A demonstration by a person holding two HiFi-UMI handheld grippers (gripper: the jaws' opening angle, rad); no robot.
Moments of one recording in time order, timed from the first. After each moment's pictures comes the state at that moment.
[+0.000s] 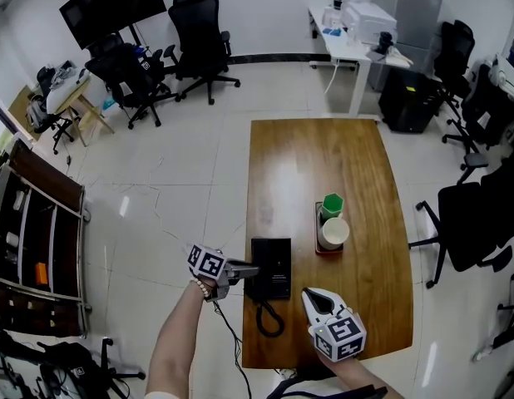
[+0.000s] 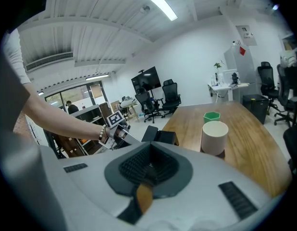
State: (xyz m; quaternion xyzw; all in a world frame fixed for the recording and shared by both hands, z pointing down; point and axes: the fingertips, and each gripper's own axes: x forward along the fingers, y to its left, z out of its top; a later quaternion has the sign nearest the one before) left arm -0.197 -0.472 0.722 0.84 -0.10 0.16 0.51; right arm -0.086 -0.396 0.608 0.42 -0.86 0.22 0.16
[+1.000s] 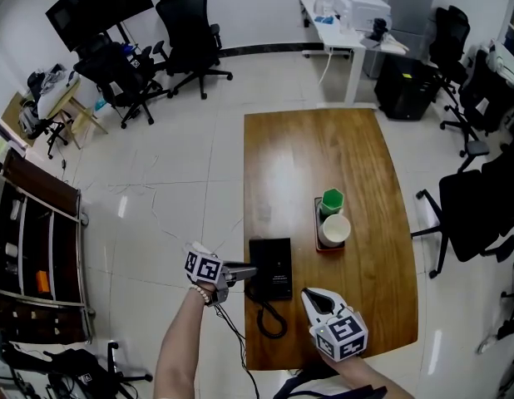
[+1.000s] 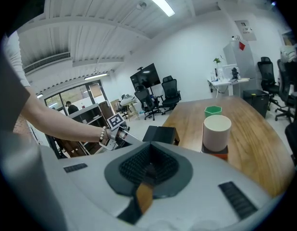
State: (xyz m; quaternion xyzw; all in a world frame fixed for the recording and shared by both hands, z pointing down) left arm -0.211 -0.480 0.751 0.82 -0.13 0.15 0.53; right arm -0.090 -0.400 0.622 0.42 -0.86 0.24 0.17
